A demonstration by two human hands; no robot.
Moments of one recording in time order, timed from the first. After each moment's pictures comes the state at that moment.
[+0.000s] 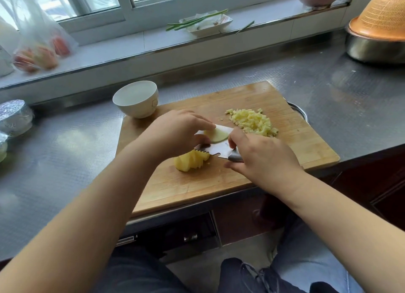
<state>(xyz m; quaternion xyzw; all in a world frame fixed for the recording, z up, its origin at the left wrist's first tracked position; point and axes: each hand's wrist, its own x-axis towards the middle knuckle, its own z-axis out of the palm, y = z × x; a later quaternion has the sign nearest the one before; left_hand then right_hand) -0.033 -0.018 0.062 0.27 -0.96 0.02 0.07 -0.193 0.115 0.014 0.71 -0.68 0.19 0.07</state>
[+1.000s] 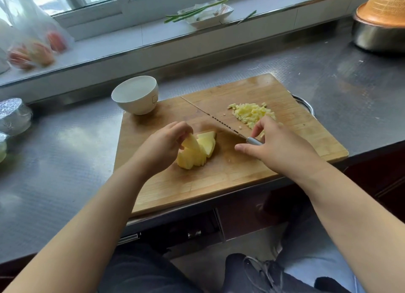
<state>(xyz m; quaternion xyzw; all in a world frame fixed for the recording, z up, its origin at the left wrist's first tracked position) 0.011 -0.031 0.007 0.34 -0.91 -0.16 0.18 -0.210 0.108 0.025 0.52 -0.79 0.25 -0.20</state>
